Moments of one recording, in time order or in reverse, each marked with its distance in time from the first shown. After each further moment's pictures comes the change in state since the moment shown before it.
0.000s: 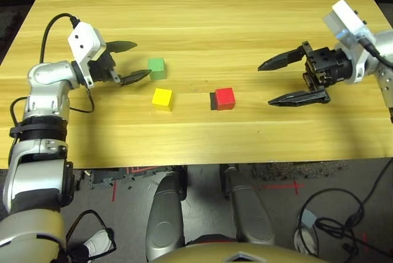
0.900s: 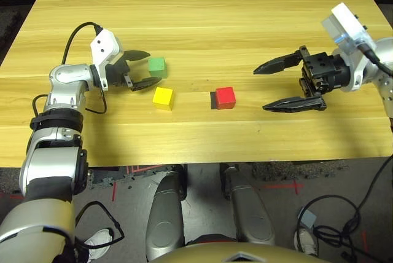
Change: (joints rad) left arm -0.082 -0.031 -0.030 0.225 0.118 -0.106 0.018; right arm 0.062 0.014 -0.043 -0.120 0.038 0.091 -0.062
